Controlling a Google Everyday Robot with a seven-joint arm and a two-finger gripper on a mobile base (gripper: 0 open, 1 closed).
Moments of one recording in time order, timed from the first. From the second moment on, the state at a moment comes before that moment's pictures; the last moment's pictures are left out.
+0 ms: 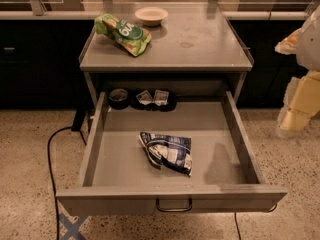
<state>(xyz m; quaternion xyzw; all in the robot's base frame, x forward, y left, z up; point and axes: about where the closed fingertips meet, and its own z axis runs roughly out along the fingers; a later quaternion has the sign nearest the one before) 0.438 -0.217 0.976 -0.60 0.78 -0.03 0.16</state>
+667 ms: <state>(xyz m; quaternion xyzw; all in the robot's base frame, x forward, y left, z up) 0.436 -0.214 0.968 -0.61 0.77 -0.03 0.17</state>
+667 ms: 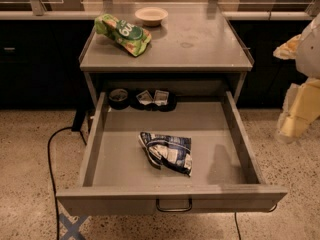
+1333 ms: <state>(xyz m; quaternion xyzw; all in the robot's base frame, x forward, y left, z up) 0.439 -0.134 0.873 -0.66 0.72 0.10 0.22</state>
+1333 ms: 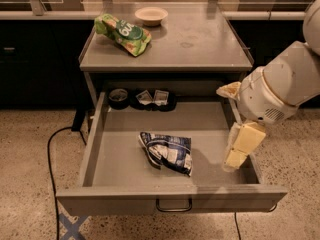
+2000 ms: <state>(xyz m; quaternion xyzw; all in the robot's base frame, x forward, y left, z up) 0.446 -0.108 0.839 -0.68 0.69 0.12 0.22</state>
